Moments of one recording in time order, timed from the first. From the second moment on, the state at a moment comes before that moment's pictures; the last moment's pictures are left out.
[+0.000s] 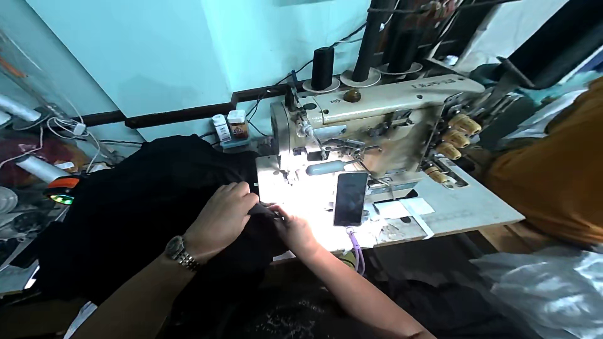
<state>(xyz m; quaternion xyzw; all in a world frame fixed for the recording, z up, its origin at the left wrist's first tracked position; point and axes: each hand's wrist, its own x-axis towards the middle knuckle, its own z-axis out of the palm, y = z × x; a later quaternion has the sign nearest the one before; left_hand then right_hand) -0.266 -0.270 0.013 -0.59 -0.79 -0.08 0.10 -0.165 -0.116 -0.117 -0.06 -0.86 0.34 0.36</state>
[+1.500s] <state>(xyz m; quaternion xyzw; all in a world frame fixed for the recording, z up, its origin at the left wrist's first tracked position) -0.345 -0.106 -0.052 -0.43 -0.88 -0.19 0.00 -0.143 -0.060 -0.106 -0.18 -0.91 0.27 0.28</state>
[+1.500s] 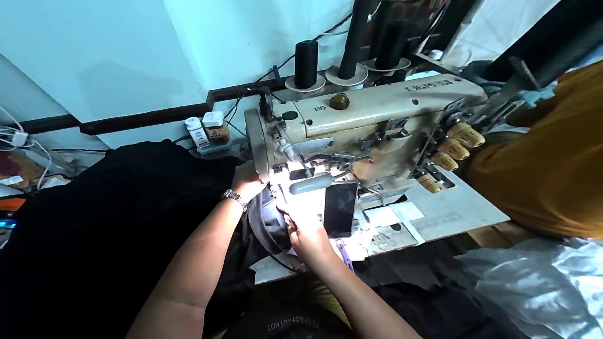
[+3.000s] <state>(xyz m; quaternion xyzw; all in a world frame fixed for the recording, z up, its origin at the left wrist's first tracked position) -0.260 -0.200 -0.078 -0.53 -0.81 -0.20 0.13 -0.130 -0.066 -0.106 -0.16 -0.90 0.31 0.25</state>
